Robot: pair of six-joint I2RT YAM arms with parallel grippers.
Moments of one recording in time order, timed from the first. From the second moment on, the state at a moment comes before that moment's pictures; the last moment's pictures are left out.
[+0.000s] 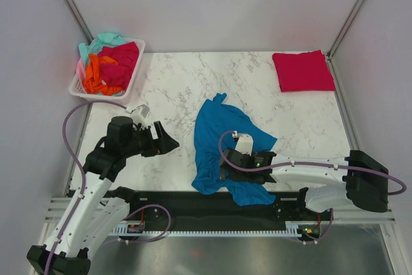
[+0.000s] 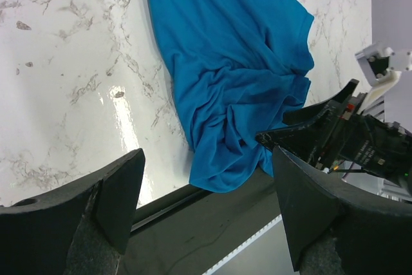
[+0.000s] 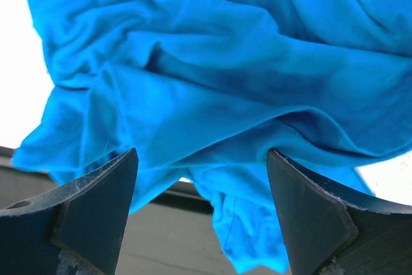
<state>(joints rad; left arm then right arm) -0.30 0.67 0.71 -0.69 0.36 -0.53 1.20 1.31 0.75 -0.56 0.37 1.14</state>
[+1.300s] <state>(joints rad) -0.30 0.63 0.70 -0.67 0.40 -0.53 1.30 1.45 0.85 -0.48 0.38 1.13</state>
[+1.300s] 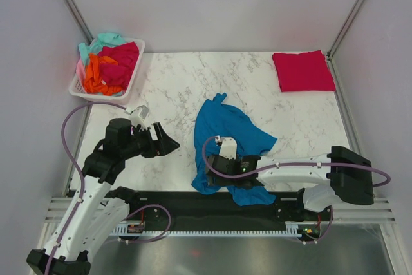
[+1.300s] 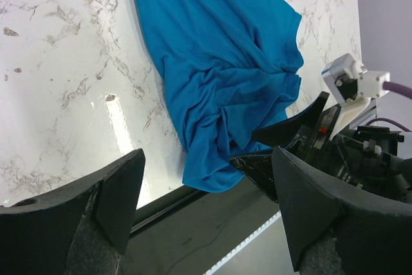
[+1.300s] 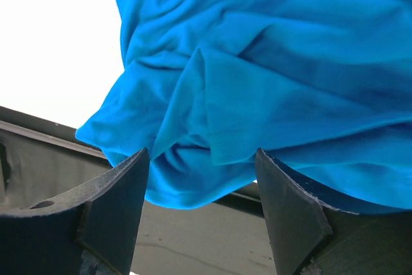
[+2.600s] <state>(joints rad) -0.30 0.62 0.70 -0.67 0.40 -0.53 1.33 1.45 0.85 -0.53 0.49 1.16</state>
